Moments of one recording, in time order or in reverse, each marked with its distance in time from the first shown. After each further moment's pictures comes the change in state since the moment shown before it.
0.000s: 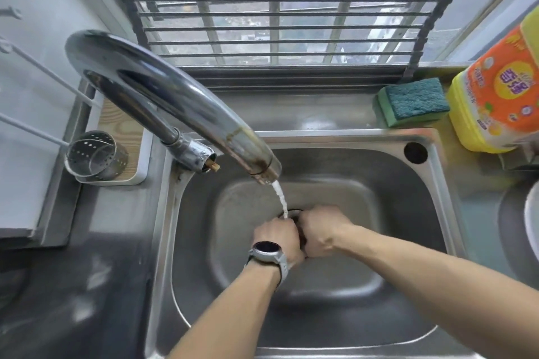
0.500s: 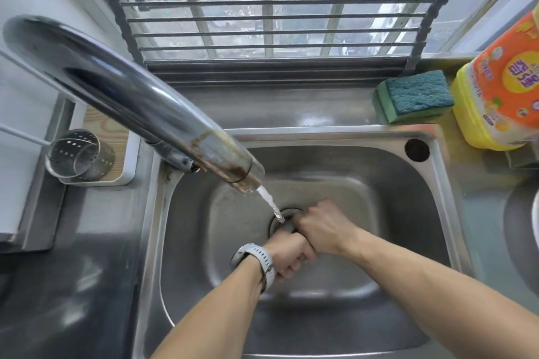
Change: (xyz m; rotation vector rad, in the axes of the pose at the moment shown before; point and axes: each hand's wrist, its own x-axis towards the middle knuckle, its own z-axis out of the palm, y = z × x) left_hand 0.010 0.002 0.016 -0.979 -0.488 -0.323; right_hand 0.011 0.022 0.024 -0.253 0.242 -0.173
